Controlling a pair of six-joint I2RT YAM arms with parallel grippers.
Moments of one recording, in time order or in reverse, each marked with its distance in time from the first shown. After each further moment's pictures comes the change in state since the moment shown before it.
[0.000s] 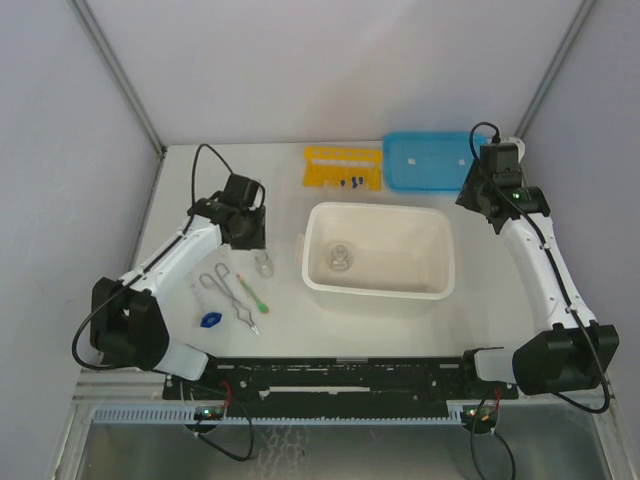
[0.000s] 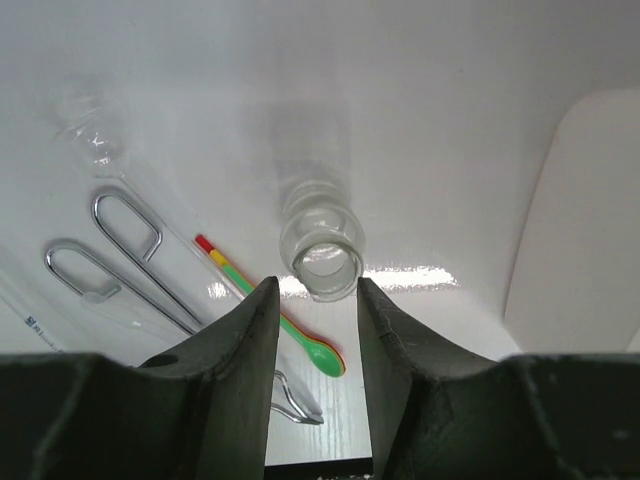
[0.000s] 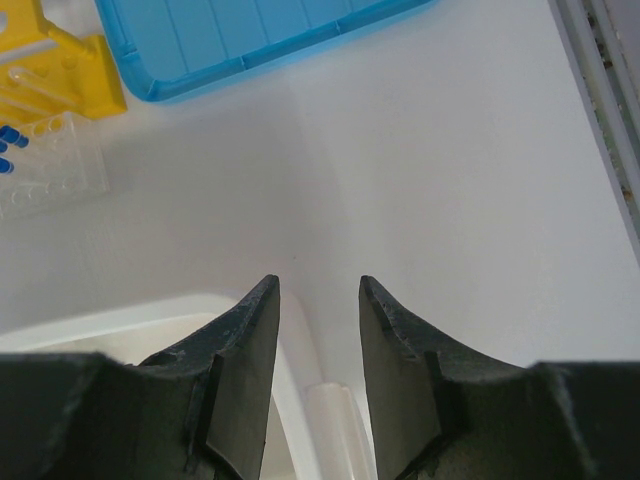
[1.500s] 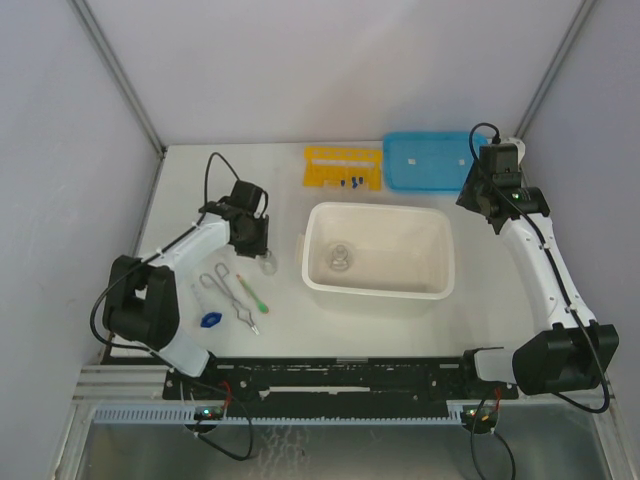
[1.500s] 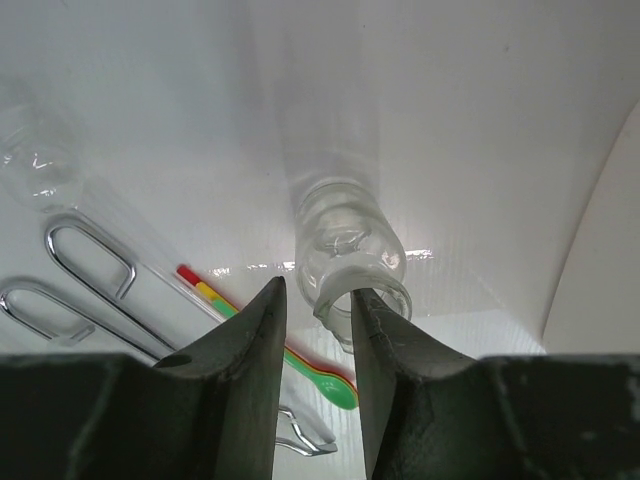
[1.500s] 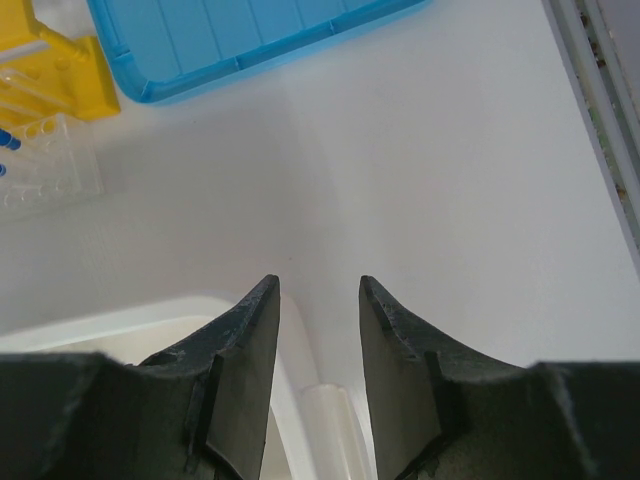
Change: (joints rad) left arm 0.042 0.132 -0.062 0.098 0.069 0.059; right arm 0.000 0.000 -0.010 0.002 0.011 -0.001
